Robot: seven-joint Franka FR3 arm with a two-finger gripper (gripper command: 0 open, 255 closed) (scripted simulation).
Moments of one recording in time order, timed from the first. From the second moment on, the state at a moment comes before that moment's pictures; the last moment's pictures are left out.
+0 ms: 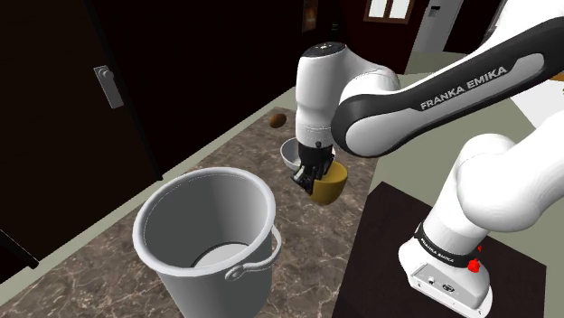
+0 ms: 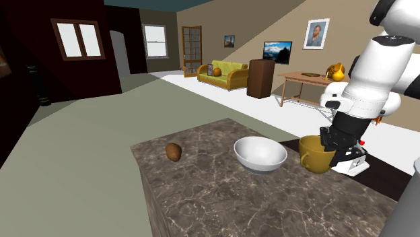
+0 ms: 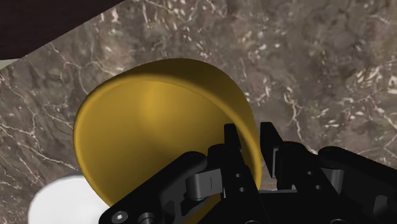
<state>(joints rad) 0.21 -0.55 0.39 -2.74 0.11 2.19 0.52</state>
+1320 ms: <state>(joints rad) 0.20 -0.48 0.41 -2.77 0.10 2.30 0.54</state>
